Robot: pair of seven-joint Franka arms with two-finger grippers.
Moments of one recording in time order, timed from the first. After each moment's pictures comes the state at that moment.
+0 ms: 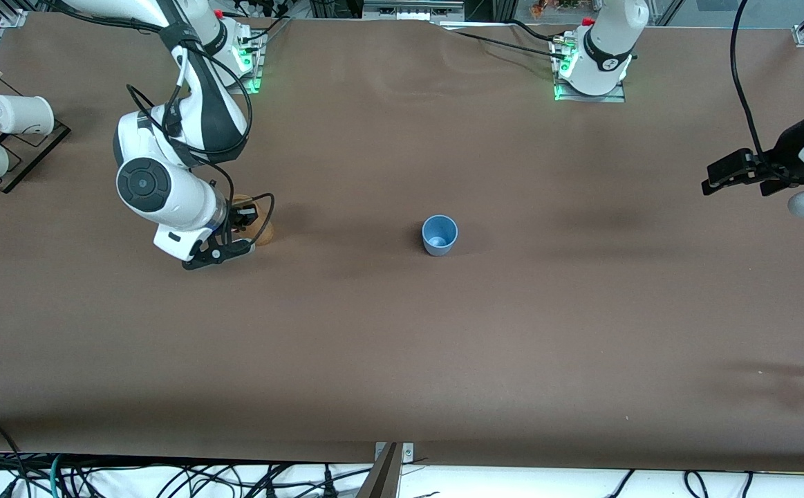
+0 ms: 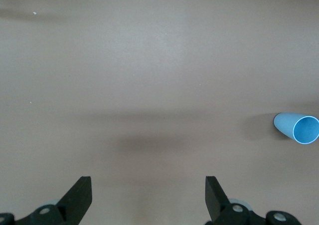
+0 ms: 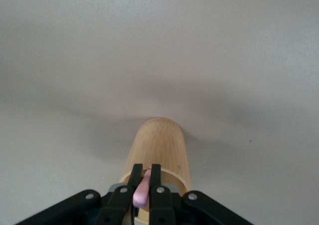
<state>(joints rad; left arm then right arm) 0.03 0.10 -0.03 -1.49 -0.06 1.52 -0.02 0.35 0.32 -0.04 -1.86 0.04 1.99 -0.02</state>
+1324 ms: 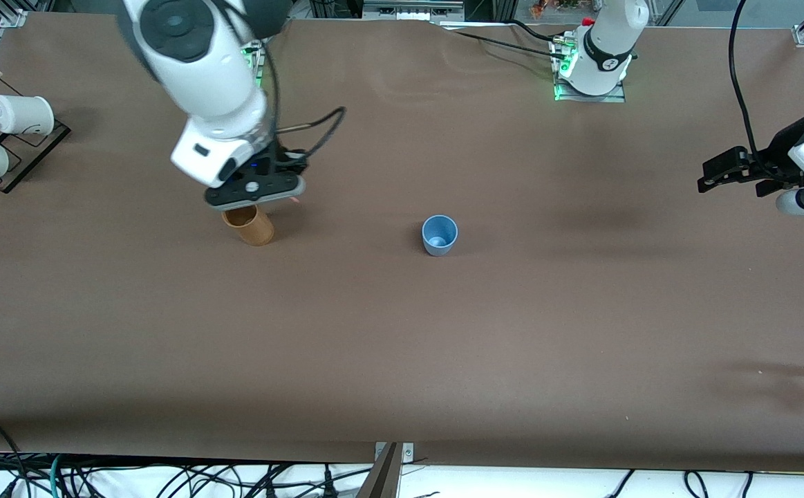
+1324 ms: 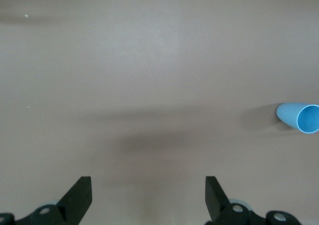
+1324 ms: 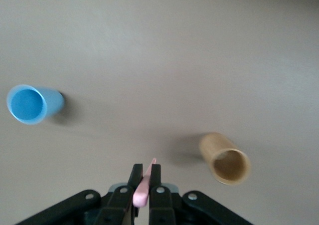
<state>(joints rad) 0.03 0.10 -0.03 -1.51 -0.06 1.52 0.03 0.47 0.30 0.12 -1.41 -0.05 1.75 0.44</state>
